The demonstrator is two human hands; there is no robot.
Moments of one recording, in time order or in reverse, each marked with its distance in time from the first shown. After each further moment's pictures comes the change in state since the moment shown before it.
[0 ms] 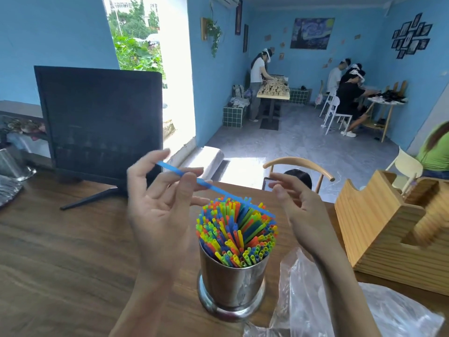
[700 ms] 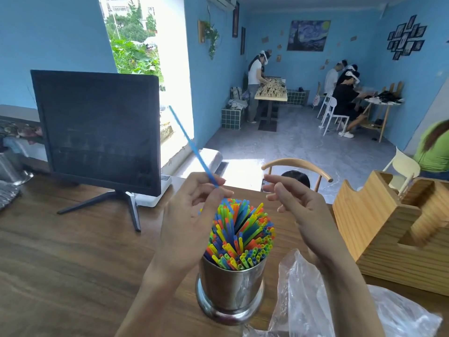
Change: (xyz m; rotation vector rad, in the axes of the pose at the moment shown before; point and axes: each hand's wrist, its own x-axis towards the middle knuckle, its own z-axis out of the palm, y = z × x) left_hand 0.002 -0.019 0.000 0.466 -0.369 -0.156; right_hand -0.005 -0.010 -0.009 0.271 -0.050 -0.017
